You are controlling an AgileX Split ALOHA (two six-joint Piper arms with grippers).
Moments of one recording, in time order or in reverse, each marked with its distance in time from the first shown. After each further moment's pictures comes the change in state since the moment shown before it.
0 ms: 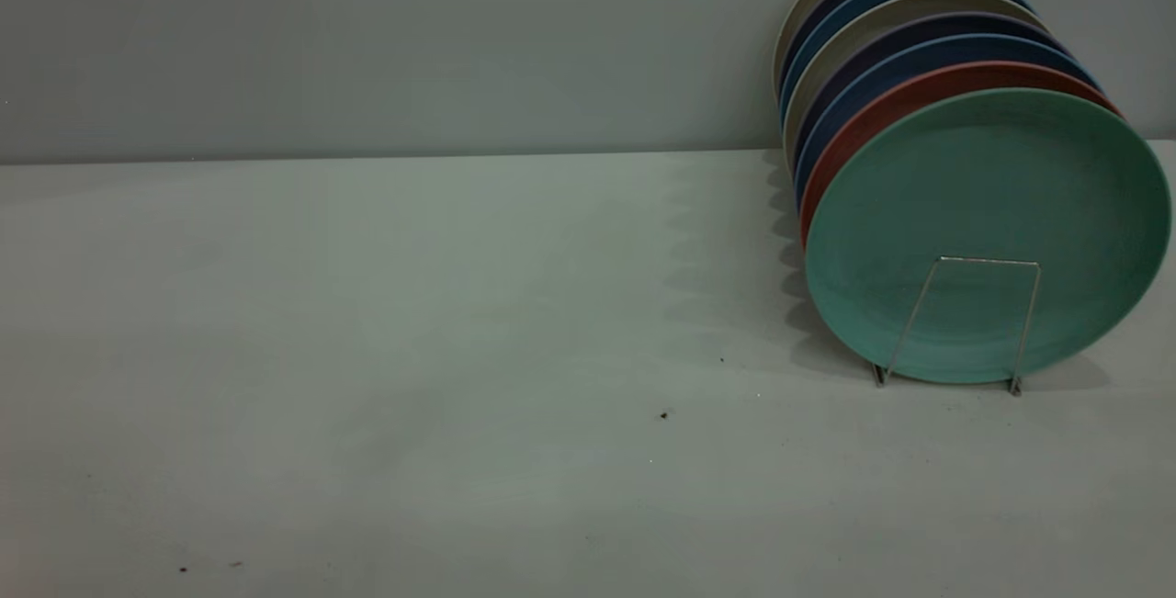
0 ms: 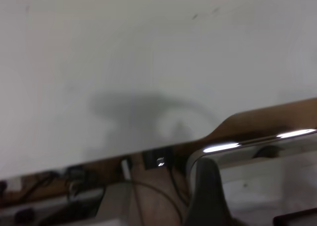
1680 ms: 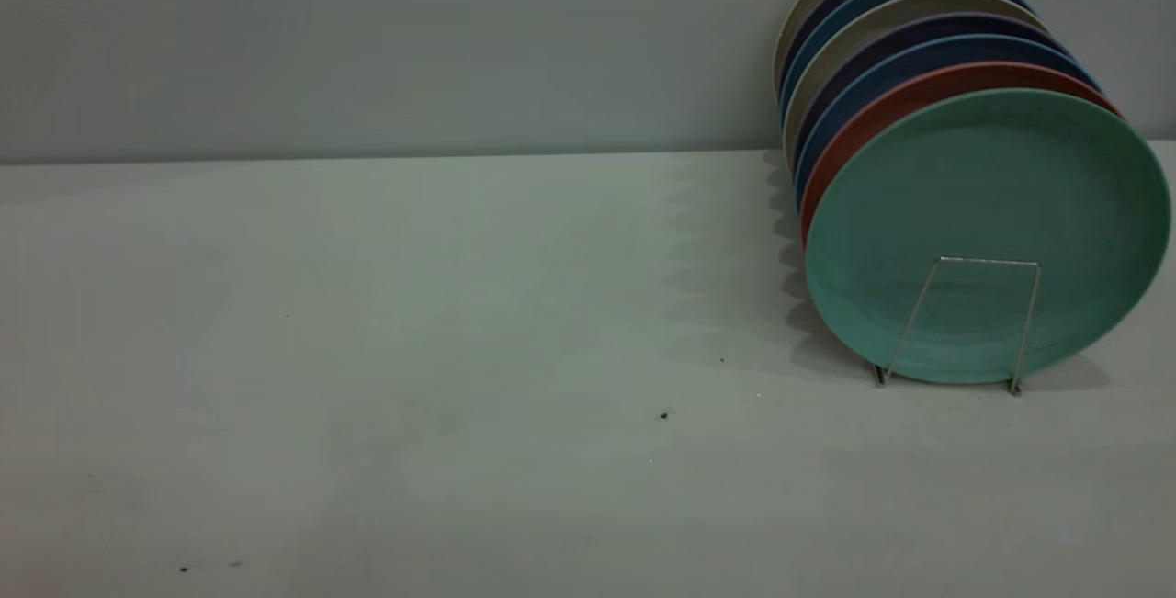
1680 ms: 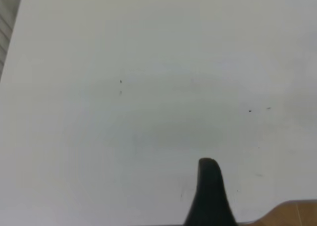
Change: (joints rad) left arm -0.001 -0.734 0.143 0.126 0.031 -0.112; right arm -0.001 -0.319 -0.001 0.001 0.020 0.003
